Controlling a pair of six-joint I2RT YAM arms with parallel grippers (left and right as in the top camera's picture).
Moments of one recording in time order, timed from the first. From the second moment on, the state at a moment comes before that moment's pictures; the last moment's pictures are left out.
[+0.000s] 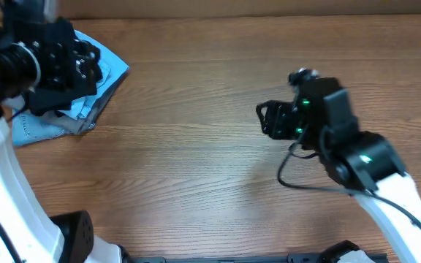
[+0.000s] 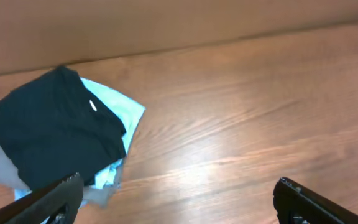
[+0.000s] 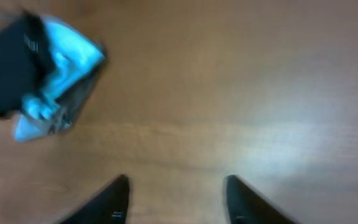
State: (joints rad) left arm 0.16 1.72 2.63 -1.69 0.32 0.22; right arm 0.43 1.18 1.23 -0.76 -0.11 0.51
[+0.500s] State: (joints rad) left arm -0.10 1.45 2.61 -1.69 0.12 0.07; right arm 0.43 0.88 1.35 -0.76 0.16 0.37
